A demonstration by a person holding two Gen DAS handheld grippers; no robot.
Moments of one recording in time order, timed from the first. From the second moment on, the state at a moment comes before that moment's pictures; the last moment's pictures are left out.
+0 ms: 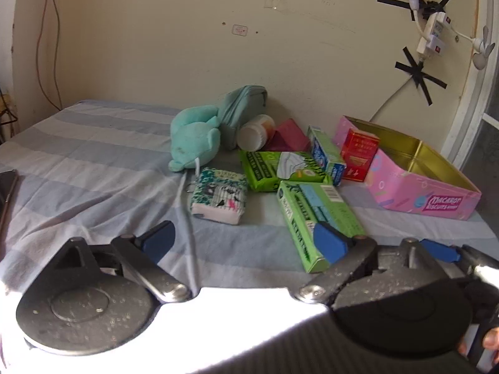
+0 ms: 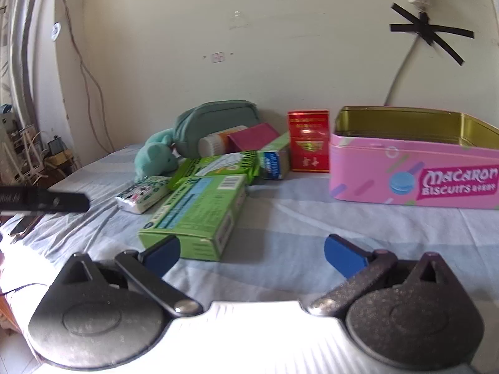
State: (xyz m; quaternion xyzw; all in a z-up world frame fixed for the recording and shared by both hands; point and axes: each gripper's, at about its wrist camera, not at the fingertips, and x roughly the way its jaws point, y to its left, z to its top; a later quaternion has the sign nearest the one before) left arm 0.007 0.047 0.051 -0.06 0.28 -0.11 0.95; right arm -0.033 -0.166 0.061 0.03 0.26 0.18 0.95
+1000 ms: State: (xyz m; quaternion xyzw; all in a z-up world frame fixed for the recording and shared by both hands) left arm 0.079 -0.135 0.104 0.00 0.20 -0.31 0.93; right arm -0.004 -0.212 0.092 -0.03 0.14 0.10 0.98
